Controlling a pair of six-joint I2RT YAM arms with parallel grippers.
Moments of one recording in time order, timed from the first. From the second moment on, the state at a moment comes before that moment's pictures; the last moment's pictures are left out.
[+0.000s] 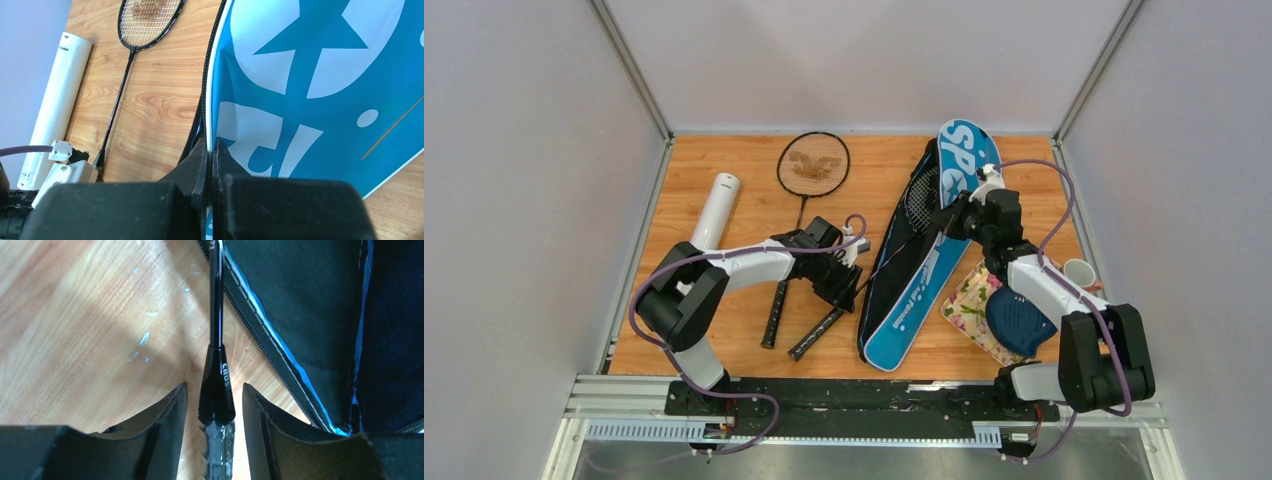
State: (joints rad) left arm -0.69 1.70 0.93 -0.35 0.48 -0.10; right arm 0.19 1.33 0.71 0.23 -0.30 0.52
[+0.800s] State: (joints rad) left arm -0.86 1.70 1.31 -0.55 0.01 -0.22; right arm 0.21 1.36 0.71 0.25 -0.31 0.57
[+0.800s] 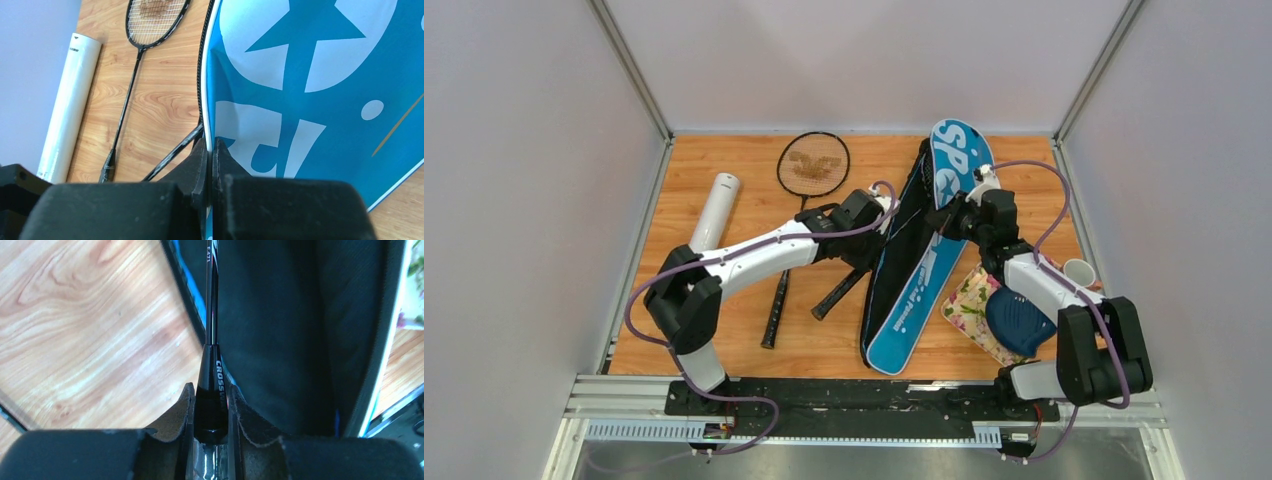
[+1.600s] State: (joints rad) left arm -0.87 1.86 1.33 -0.38 0.10 -0.48; right arm 0.21 1.40 0.71 0.33 -0.32 0.65
